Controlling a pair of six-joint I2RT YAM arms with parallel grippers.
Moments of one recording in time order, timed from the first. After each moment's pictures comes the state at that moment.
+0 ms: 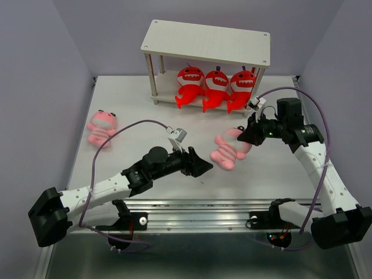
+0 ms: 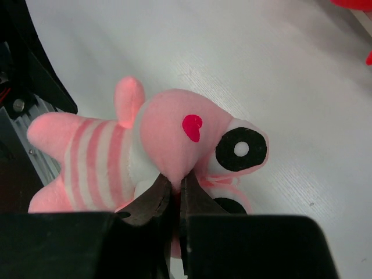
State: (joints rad) left arm -0.99 1.00 0.53 0.31 0.12 -0.78; right arm 0.18 1.10 1.12 -0.76 -0.73 -0.27
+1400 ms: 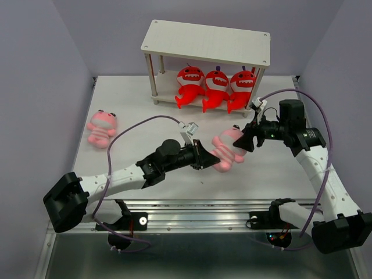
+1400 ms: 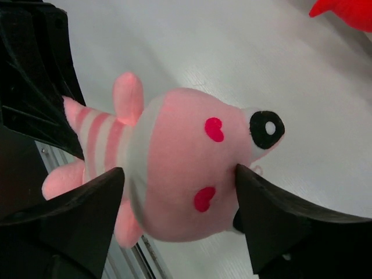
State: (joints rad) left arm -0.99 1.22 0.63 0.44 0.19 -0.92; right arm 0.17 1.06 1.10 -0.72 -0.84 -0.26
